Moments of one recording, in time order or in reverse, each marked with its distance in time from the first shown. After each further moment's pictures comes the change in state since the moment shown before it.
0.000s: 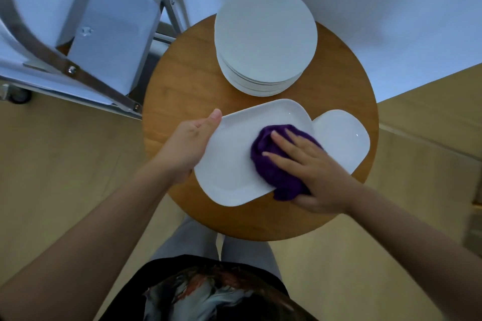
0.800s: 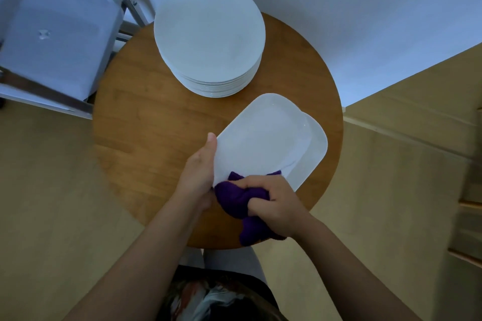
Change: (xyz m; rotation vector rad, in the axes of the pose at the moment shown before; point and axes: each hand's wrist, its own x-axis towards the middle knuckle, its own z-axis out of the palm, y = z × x) left_hand 0.033 -0.021 0.136 -0.392 0.246 -0.278; right_hand -0.032 -0.006 0.008 0.998 0.015 0.522
